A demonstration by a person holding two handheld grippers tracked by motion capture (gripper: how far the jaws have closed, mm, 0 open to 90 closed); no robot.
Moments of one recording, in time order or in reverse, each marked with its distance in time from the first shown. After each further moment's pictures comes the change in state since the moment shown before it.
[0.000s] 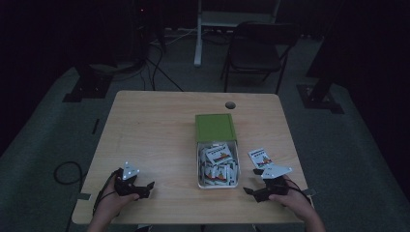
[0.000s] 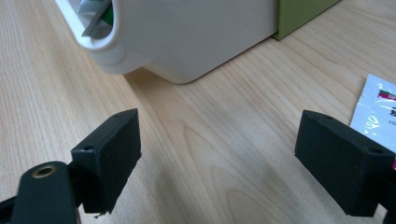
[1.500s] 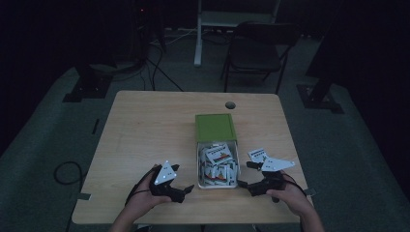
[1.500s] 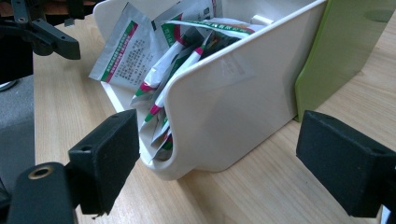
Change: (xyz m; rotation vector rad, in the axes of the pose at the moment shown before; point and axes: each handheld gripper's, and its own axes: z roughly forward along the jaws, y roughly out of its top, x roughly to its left) left arm -0.090 0.059 0.015 -0.227 -0.313 0.237; right arm 0.009 0.038 -0.007 -0.186 0.087 0.074
